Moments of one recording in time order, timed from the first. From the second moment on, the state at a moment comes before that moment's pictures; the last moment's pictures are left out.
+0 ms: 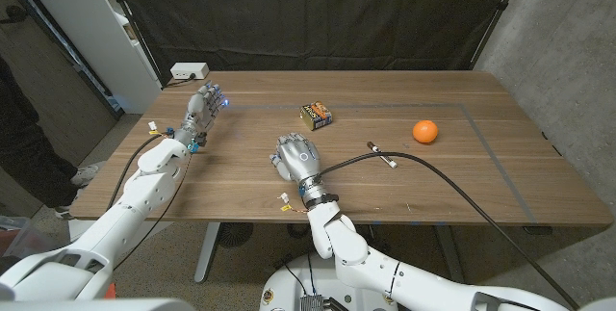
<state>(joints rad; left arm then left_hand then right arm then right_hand) 0.83 0.58 0.20 -1.14 -0.72 -0.30 -0.27 0.02 0.08 0.49 0.17 0.21 -0.17 0.08 0.18 0.17 -0.17 0.07 0.20 0.18 -0.17 0.07 0.19 0.18 -0.17 0.05 0.47 0.19 -0.86 -0.27 -1.10 -1.54 -1.04 -0.48 -0.67 1.20 0.11 -0.05 -0.12 0.39 1.15 0.03 0.50 0.34 0.69 -0.14 0.76 0.58 0.66 -0.06 0.48 0.79 0.48 -0.04 0.30 0.22</state>
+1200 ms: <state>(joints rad) 0.87 0.60 0.19 -1.18 -0.74 -0.31 -0.25 0.02 0.08 0.49 0.17 0.21 -0.17 0.08 0.18 0.17 -0.17 0.07 0.20 0.18 -0.17 0.07 0.19 0.18 -0.17 0.05 0.46 0.19 -0.82 -0.36 -1.06 -1.61 -1.12 -0.41 -0.60 1.21 0.11 -0.07 -0.12 0.38 1.15 0.01 0.50 0.35 0.69 -0.16 0.77 0.57 0.67 -0.06 0.45 0.79 0.48 -0.04 0.31 0.22</state>
